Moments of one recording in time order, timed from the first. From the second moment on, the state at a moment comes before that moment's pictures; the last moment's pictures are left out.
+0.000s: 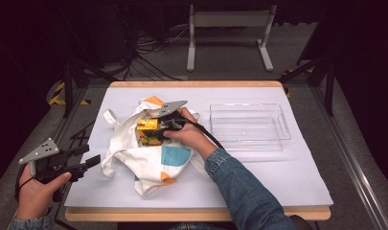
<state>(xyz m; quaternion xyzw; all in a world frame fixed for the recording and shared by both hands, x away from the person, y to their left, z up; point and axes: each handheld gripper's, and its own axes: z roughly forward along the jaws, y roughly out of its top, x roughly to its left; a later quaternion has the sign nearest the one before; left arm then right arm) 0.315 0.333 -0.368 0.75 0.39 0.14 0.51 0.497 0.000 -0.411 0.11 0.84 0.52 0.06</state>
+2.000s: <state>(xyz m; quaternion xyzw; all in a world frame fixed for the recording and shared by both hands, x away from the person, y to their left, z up) 0.349 0.313 -0.365 0.76 0.37 0.12 0.52 0.465 -0.064 -0.302 0.05 0.83 0.55 0.09</state>
